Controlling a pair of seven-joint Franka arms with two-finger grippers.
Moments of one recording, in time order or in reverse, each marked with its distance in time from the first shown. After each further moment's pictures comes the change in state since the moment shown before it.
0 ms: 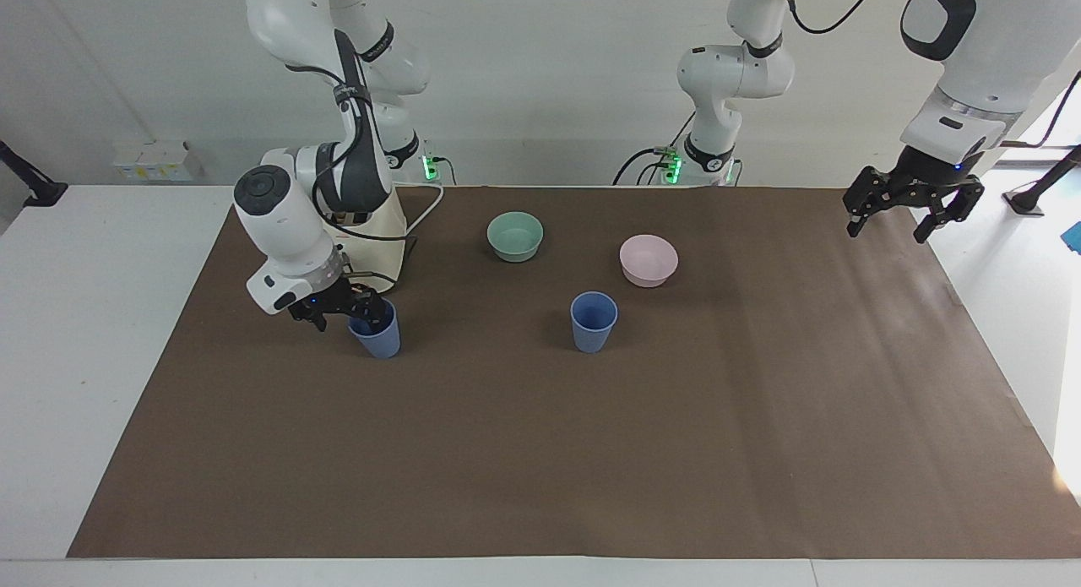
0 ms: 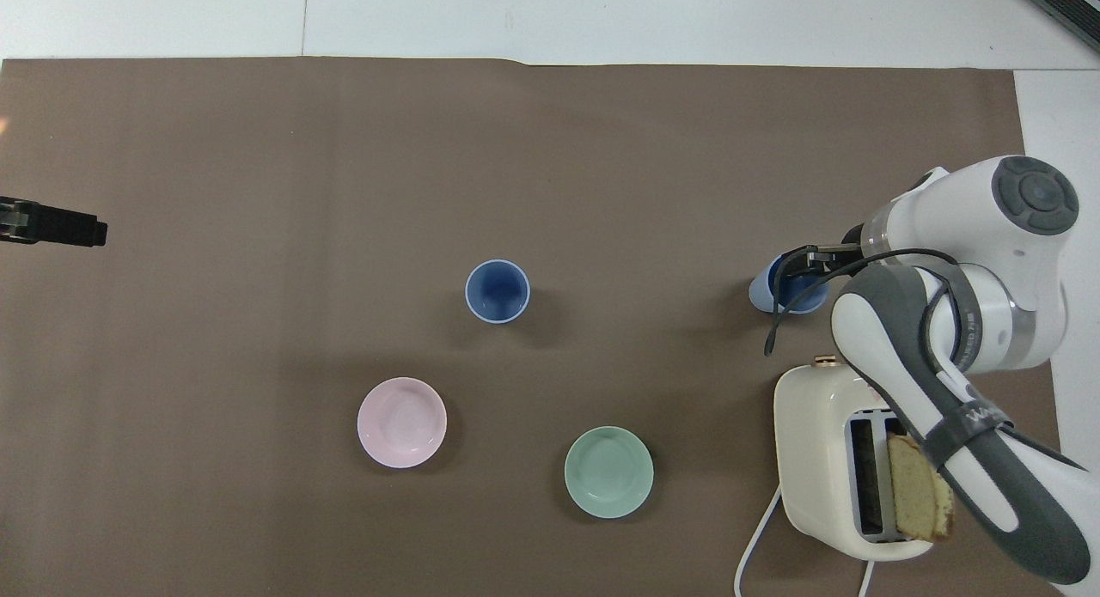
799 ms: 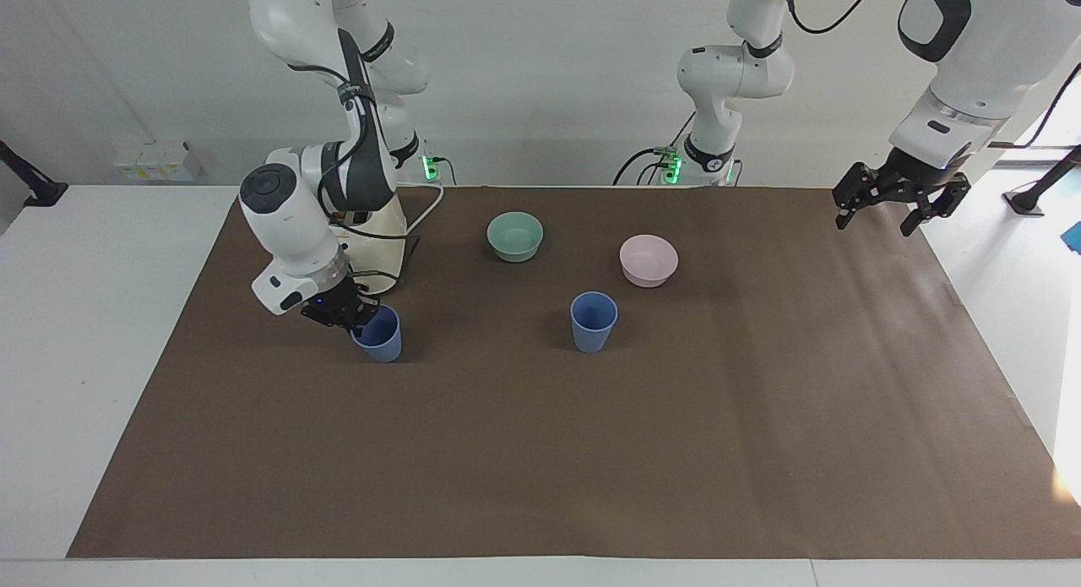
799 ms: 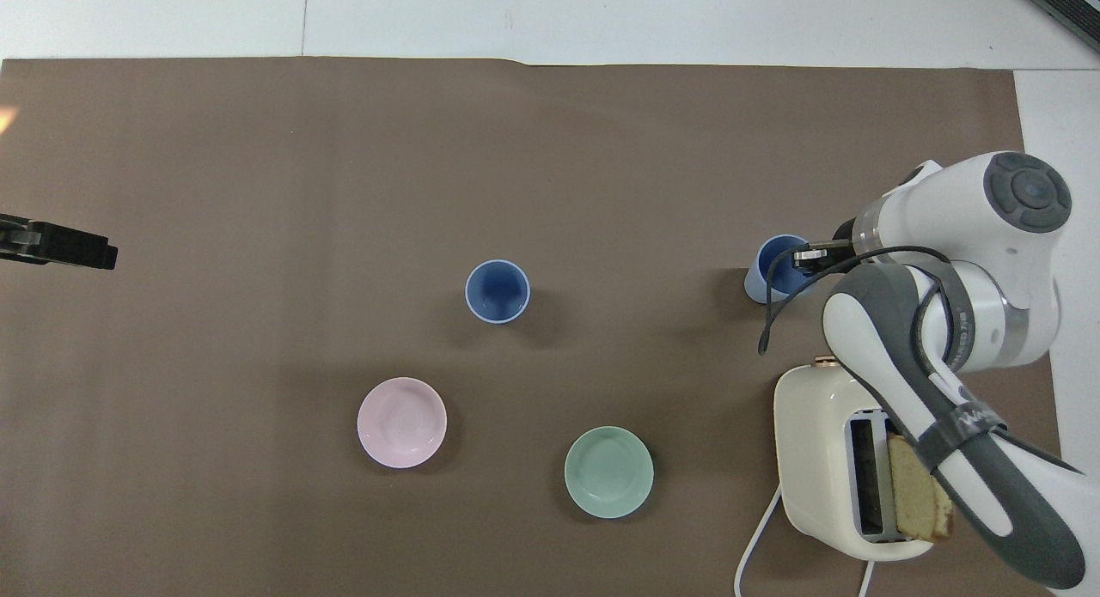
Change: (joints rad) left arm 0.000 0.001 -0.007 0.006 0.000 -0.085 0.000; right arm 0.026 -0.005 0.003 0.038 0.002 -0.012 0.015
